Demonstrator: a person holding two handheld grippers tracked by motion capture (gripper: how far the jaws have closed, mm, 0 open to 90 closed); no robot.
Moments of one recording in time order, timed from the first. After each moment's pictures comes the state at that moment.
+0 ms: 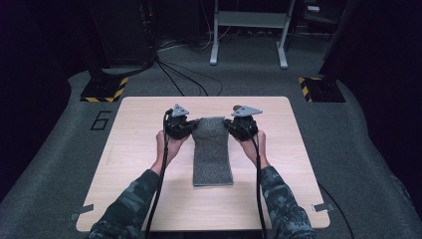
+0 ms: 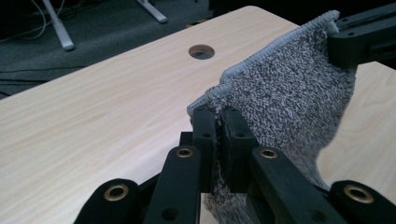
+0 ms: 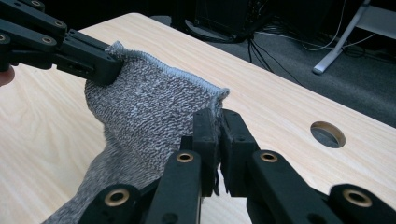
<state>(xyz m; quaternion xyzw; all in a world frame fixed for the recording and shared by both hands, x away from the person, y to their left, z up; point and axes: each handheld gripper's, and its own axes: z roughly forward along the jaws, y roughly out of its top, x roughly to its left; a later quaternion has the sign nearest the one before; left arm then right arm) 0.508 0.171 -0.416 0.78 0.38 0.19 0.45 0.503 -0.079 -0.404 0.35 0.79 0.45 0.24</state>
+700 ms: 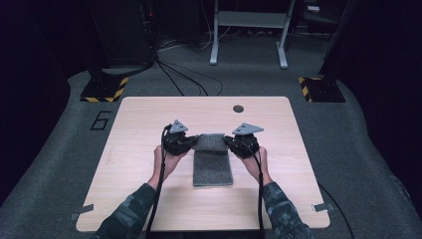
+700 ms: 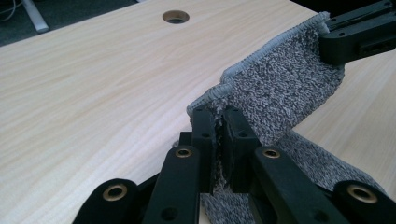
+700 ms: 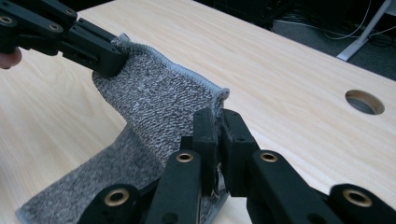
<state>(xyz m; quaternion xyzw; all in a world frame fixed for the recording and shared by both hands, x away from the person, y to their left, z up) 0.472 0.176 -0.443 0.80 0.37 0.16 0.44 0.465 -0.085 -0.437 0.34 0.80 0.45 0.21</state>
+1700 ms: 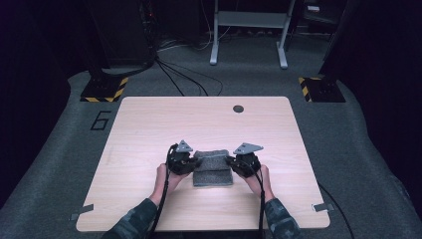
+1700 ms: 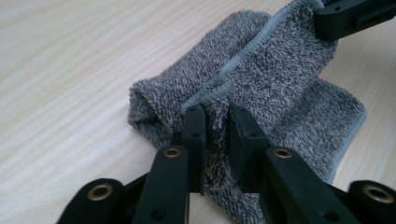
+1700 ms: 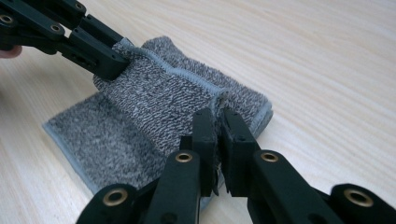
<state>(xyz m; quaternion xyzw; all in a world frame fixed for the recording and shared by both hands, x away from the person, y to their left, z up) 0.442 0.167 -0.493 0.84 0.36 0.10 0.40 0.430 -0.093 -0.483 0.34 0.83 0.41 0.17</state>
